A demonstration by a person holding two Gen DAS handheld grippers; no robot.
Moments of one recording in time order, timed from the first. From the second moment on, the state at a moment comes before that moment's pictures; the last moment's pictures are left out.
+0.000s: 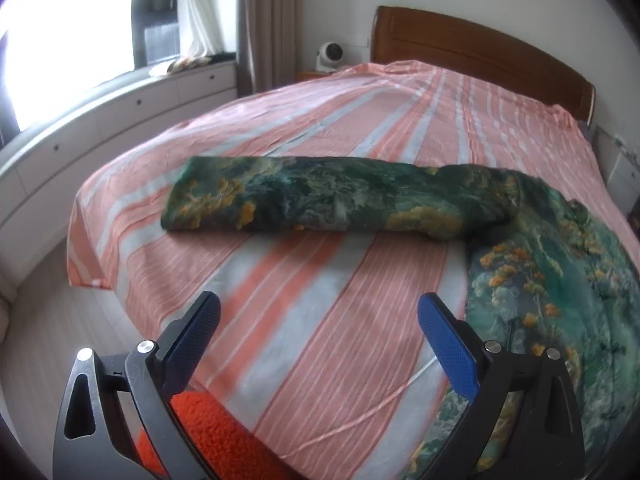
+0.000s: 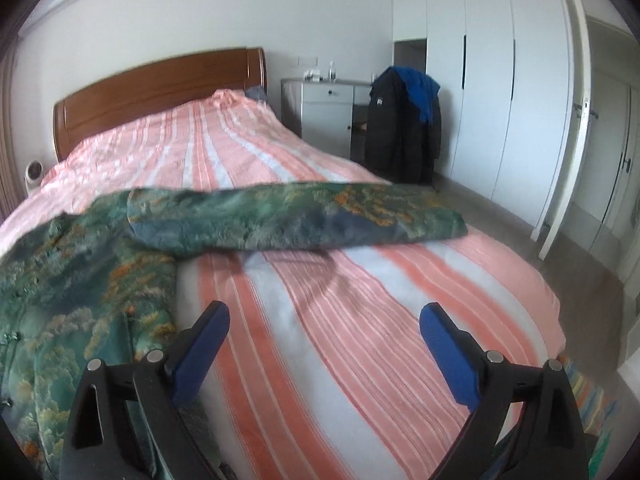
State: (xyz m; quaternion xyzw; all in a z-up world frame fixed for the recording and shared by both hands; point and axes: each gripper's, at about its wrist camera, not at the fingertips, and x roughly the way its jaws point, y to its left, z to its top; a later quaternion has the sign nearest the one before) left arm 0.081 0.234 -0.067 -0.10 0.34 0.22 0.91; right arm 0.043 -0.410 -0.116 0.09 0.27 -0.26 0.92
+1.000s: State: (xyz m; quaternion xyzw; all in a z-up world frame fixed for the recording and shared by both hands) left arm 0.050 0.255 -0.079 -0.09 0.30 0.28 0.91; right arm 0.023 -0.369 -0.099 0.00 0.20 -0.26 0.95
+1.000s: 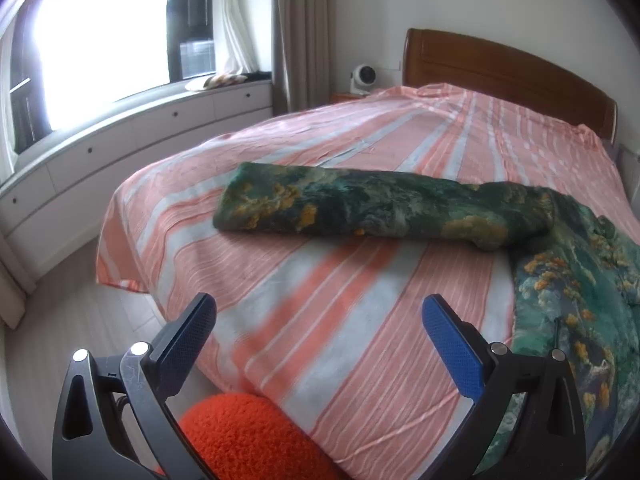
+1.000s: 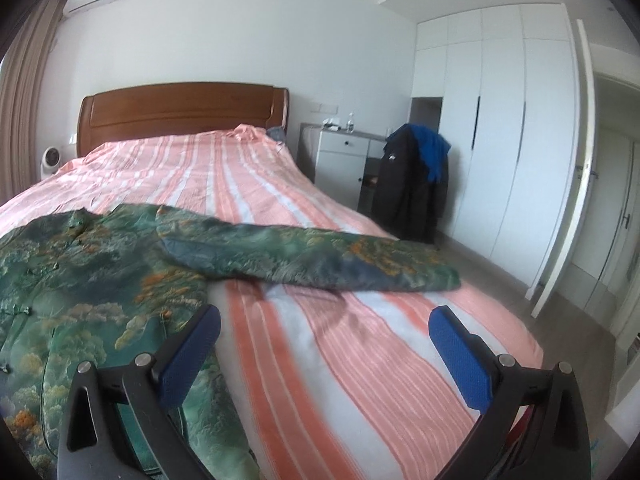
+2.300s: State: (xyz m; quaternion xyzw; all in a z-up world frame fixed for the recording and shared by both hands) left arm 0.055 0.261 -0.092 -0.10 0.33 0.31 0.89; right arm 0.102 -0.647 -0.186 0.52 0.22 -0.21 0.80
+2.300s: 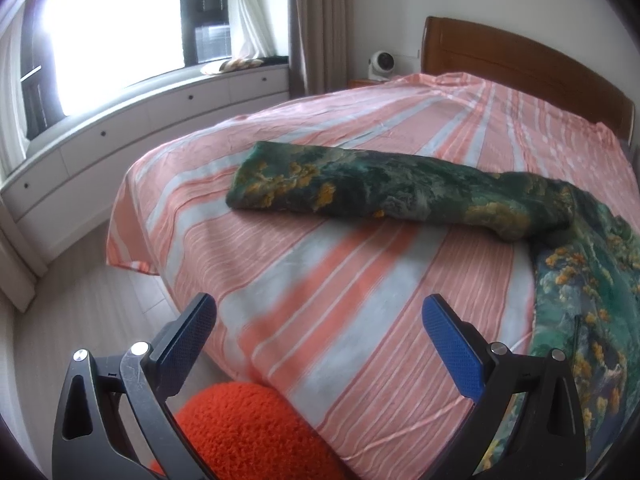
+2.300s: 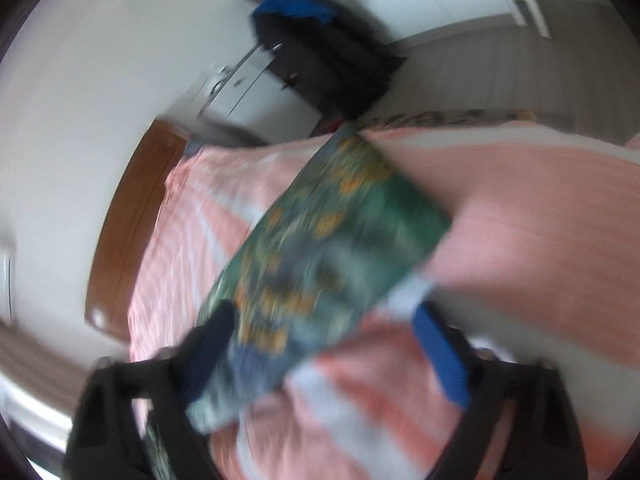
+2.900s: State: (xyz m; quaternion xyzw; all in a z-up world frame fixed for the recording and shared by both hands) left arm 0.061 0.255 -0.095 -0.10 0.34 0.29 0.89; right arm 0.159 -0.602 -0.077 0.30 0.24 -0.22 0.90
